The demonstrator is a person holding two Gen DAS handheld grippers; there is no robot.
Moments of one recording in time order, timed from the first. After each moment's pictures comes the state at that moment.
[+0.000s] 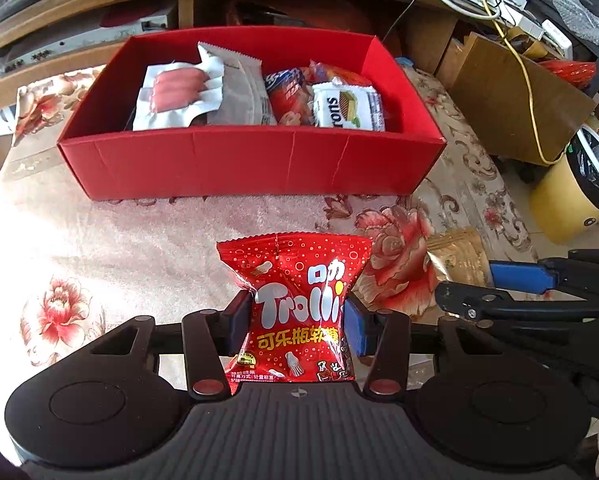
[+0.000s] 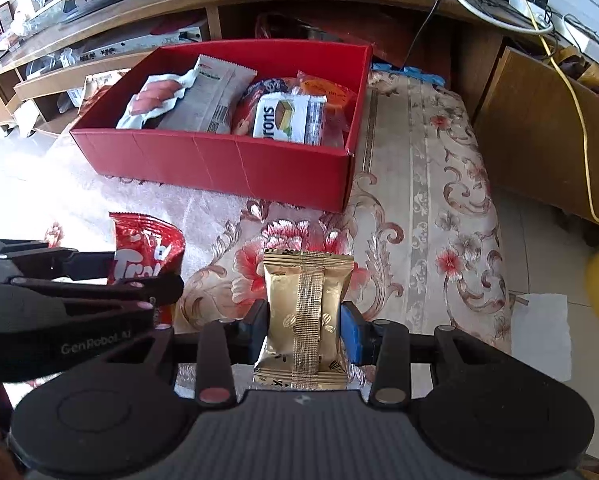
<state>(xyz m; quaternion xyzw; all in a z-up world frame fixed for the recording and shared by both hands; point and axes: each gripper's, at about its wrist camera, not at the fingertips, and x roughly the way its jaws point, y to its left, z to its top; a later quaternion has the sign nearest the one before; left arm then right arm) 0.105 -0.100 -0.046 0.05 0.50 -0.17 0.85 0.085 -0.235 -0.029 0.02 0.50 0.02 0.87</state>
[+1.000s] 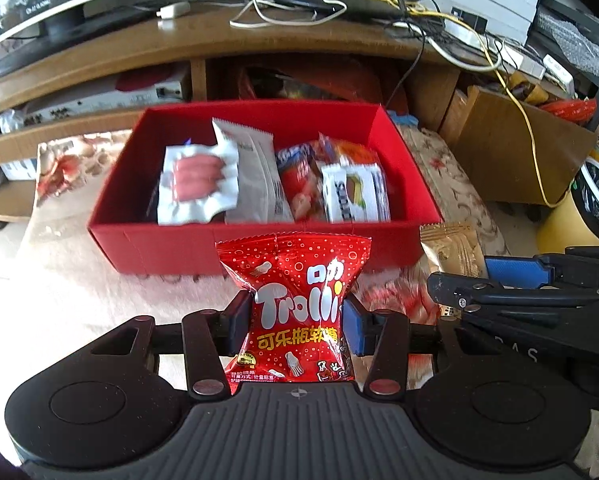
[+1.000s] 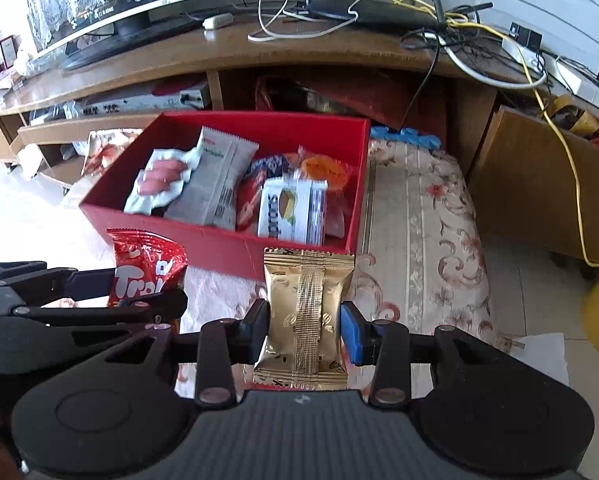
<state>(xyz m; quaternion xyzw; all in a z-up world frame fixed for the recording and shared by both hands) 0.124 -0.104 -0.006 0.05 0.44 -0.16 0.88 0.110 -0.233 0.011 0.04 0.44 0.01 0.90</state>
